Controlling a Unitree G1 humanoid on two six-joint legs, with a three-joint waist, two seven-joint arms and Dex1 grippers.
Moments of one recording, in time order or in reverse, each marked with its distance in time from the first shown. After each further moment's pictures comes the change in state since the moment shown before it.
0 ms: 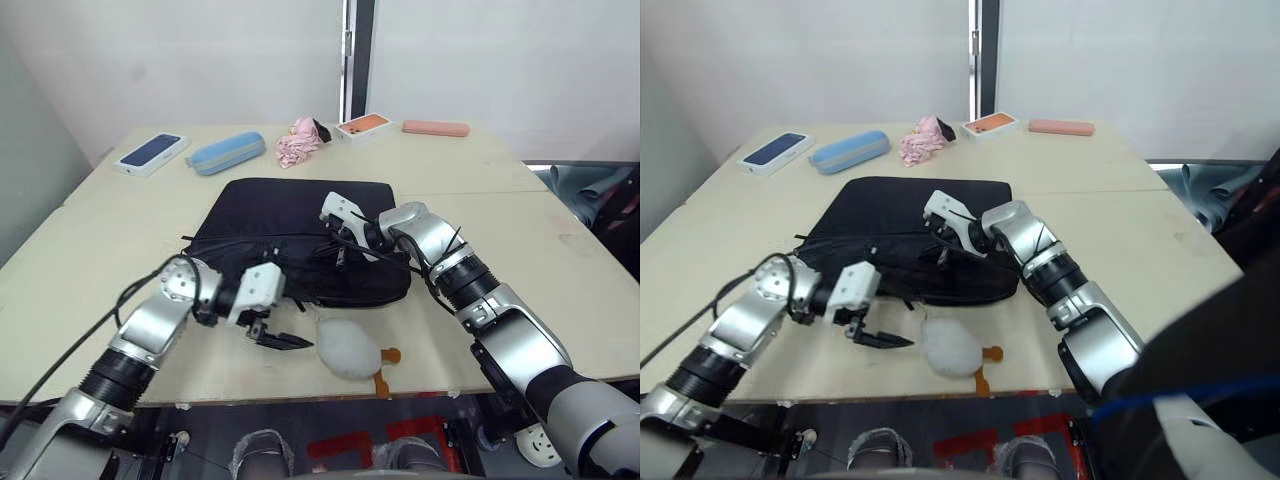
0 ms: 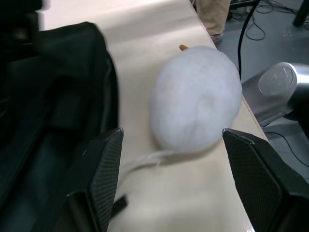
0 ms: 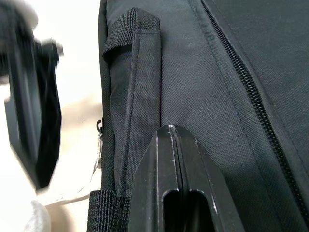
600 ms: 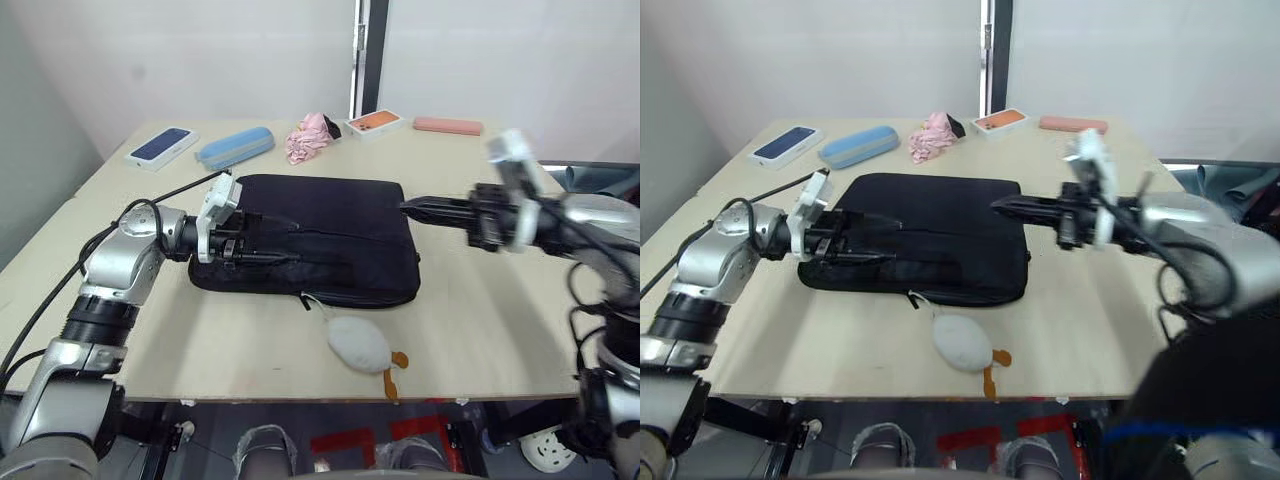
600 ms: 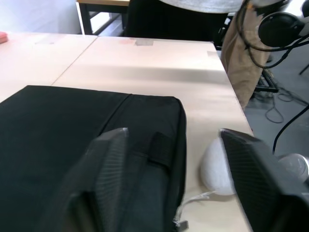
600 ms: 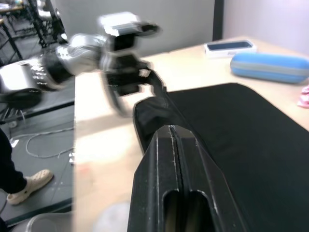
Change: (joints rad) left arm -0.359 -0.072 0.127 0.343 -0.188 0.220 -0.094; right arm 0.423 -0.473 -0.916 -1.006 0.792 0.567 -0.068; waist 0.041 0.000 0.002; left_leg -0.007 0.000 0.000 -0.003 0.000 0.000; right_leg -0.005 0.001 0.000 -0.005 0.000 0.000
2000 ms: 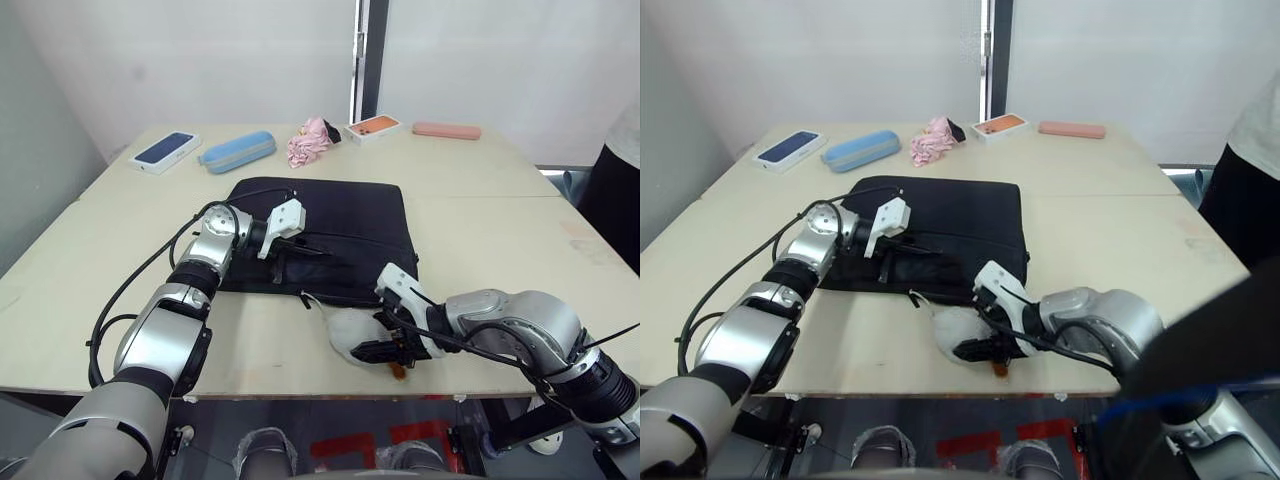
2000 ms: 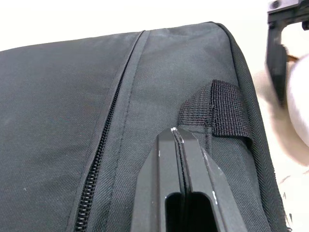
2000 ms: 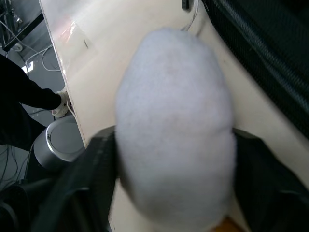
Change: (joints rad) left arm -0.223 -0.271 -0.137 0.689 0.434 -0.619 0.052; right arm 0.139 0.039 0.880 0.183 -0.131 -0.155 -0.471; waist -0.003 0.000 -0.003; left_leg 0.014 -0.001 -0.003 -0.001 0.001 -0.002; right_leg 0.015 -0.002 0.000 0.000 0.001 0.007
